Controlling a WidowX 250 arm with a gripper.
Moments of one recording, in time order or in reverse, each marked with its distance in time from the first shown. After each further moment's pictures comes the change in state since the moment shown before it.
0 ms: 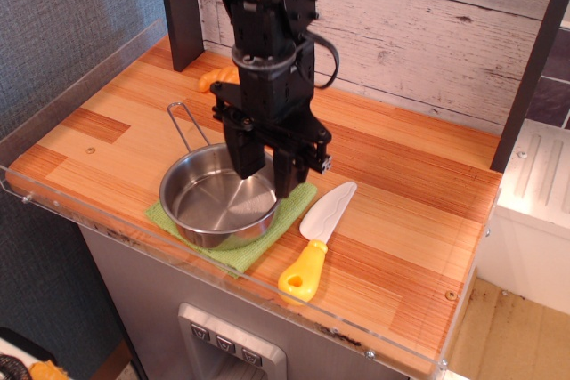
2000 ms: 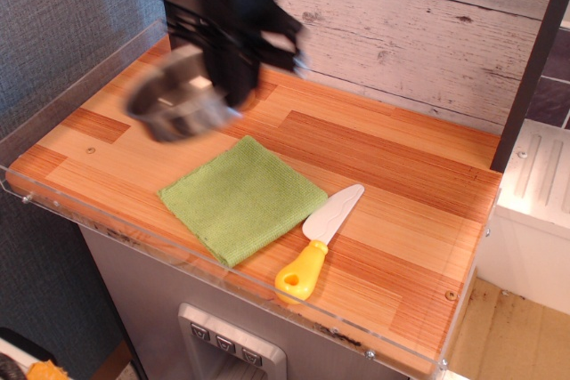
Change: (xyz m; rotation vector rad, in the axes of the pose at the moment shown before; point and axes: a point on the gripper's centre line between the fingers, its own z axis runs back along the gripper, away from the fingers) arm -0.010 0.037 0.087 0.033 -0.066 0.187
